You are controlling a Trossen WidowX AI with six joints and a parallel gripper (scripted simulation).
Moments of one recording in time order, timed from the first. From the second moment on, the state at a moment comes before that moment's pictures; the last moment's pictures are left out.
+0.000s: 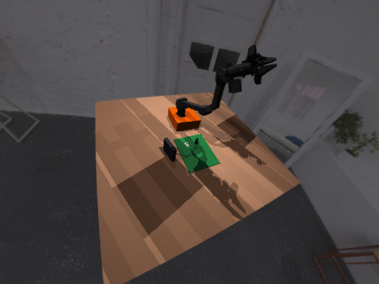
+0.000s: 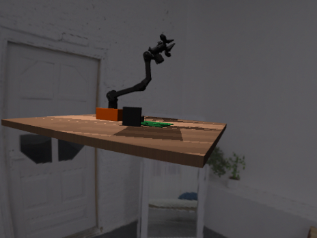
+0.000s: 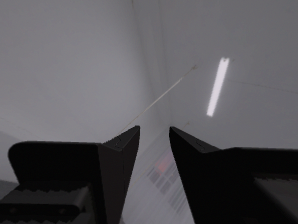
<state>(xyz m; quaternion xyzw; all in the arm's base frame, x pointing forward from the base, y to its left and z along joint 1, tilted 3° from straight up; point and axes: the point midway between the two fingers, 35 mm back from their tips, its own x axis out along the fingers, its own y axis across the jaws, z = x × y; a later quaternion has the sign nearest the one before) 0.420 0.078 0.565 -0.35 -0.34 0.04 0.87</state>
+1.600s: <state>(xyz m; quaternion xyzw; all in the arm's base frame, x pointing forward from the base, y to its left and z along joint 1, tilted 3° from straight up) -0.042 -0.078 0.682 -0.18 -0.57 -0.55 0.59</state>
